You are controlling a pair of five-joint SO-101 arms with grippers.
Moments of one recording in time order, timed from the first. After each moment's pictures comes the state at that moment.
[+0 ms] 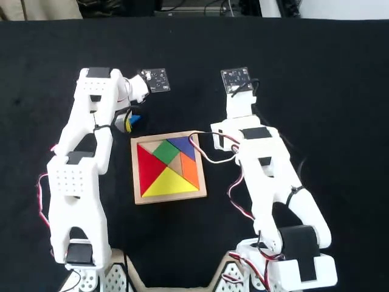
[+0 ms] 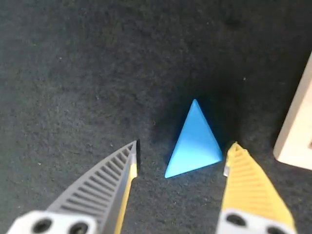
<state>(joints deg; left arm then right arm) -3.0 43.0 -28.2 68.1 -75.4 -6.9 -11.6 43.8 35.6 3.7</state>
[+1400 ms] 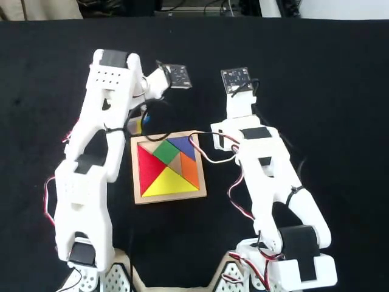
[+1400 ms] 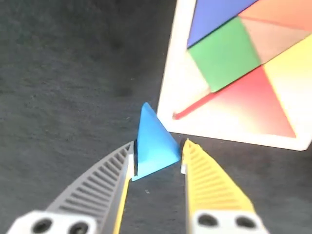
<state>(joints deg) 4.9 35.7 -39.1 99.8 -65.6 -6.9 -11.6 43.8 35.6 3.7</state>
